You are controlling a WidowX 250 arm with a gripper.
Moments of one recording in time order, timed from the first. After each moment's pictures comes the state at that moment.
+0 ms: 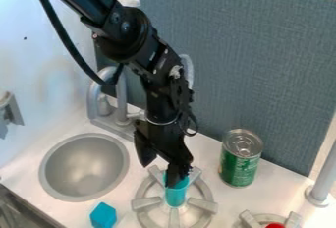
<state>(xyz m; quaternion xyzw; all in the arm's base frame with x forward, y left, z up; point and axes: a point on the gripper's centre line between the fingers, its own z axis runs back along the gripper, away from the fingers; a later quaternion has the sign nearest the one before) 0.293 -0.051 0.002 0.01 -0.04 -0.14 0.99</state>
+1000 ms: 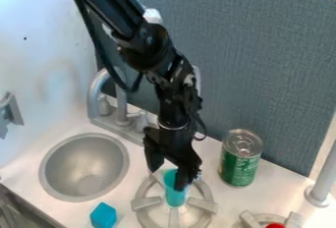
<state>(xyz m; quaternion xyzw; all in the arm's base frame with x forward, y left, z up) 0.309 -0.057 -0.025 0.00 -0.01 -0.13 0.99</state>
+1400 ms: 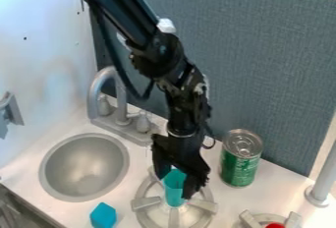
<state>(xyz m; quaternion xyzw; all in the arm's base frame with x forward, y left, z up) 0.312 -0.069 -0.033 0.00 0.00 -0.13 0.99</state>
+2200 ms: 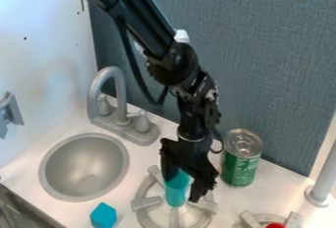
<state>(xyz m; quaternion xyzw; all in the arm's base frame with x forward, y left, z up) 0.322 -0.078 -0.048 0.00 0.02 -0.13 0.99</state>
